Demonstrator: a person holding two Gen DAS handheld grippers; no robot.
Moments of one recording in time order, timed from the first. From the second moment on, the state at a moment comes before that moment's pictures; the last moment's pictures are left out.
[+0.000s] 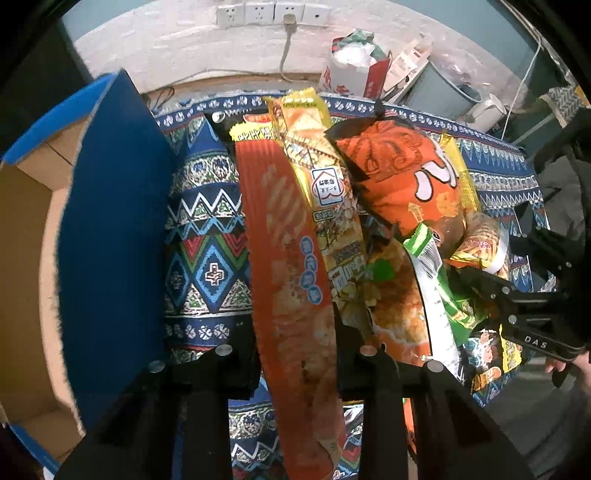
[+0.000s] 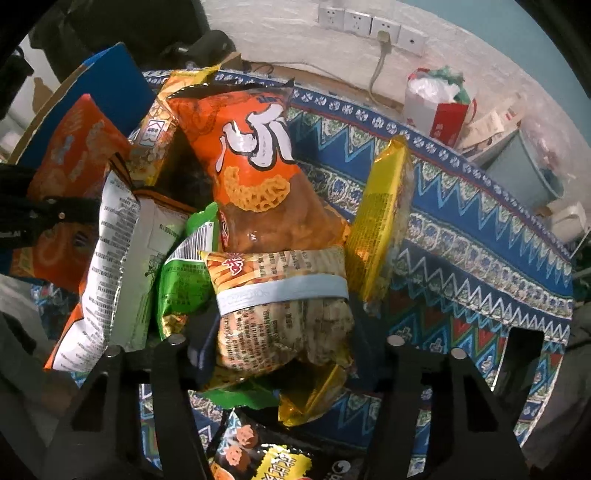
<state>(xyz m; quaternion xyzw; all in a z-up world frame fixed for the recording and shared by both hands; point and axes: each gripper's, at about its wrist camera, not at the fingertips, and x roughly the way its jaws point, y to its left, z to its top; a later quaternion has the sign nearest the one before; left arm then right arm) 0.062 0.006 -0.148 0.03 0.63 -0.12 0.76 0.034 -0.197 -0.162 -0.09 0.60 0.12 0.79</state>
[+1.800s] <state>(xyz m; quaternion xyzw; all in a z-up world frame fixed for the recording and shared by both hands) 0.019 0.111 -0.020 0.02 0.48 -0.05 0.88 0.043 -0.066 -0.003 -0.08 0.43 0.19 0.88</state>
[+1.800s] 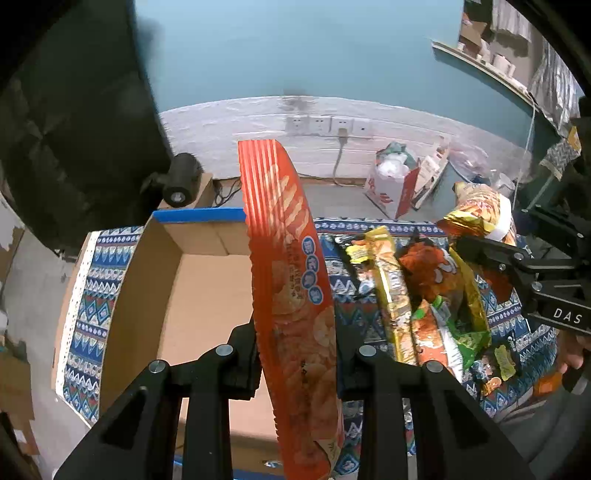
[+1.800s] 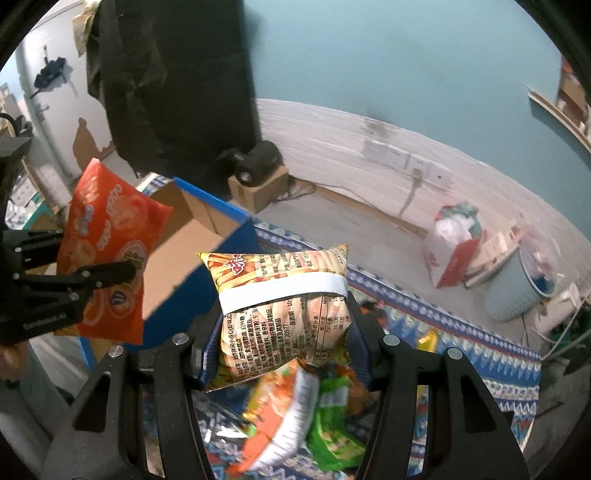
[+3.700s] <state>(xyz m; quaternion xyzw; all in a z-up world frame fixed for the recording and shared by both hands) 0.016 0.242 -0.075 -0.03 0.54 0.07 0.84 0.084 0.121 -0.083 -0.13 0.50 0.29 0.81</state>
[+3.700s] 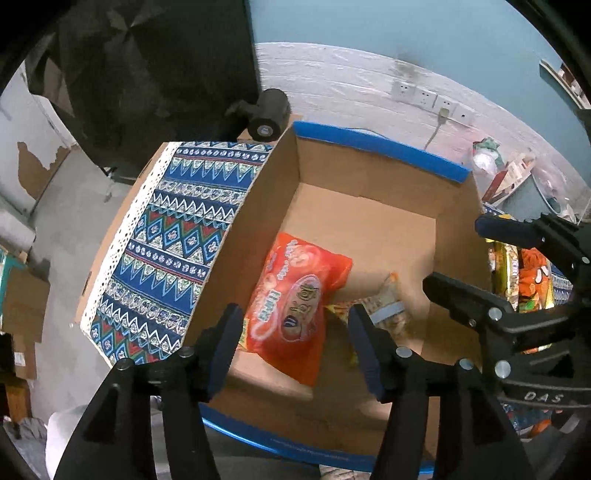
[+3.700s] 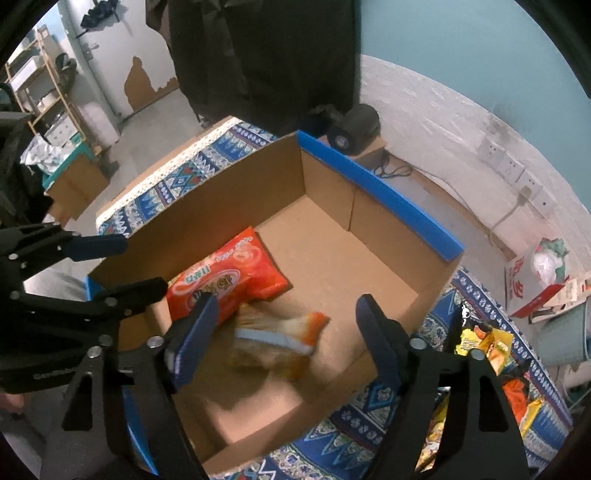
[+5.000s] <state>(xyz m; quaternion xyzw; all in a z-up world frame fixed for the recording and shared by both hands) 0.020 0.042 -0.066 0.03 0.57 -0.10 0.82 0.022 -0.131 -0.044 -0.05 0.52 0.11 0.85</state>
